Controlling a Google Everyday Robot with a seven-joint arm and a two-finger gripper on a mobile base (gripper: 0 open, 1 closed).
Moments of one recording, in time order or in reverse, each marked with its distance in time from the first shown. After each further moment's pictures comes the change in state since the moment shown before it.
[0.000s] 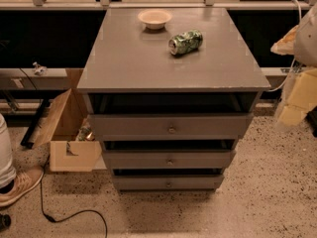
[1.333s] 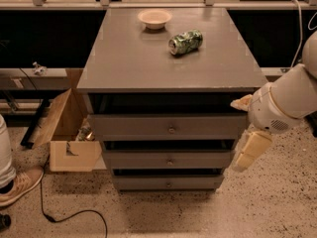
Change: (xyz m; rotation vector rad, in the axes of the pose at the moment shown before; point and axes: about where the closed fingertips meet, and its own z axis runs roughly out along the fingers) arm 0.000 0.031 0.158 -0.132 -0.201 -0.020
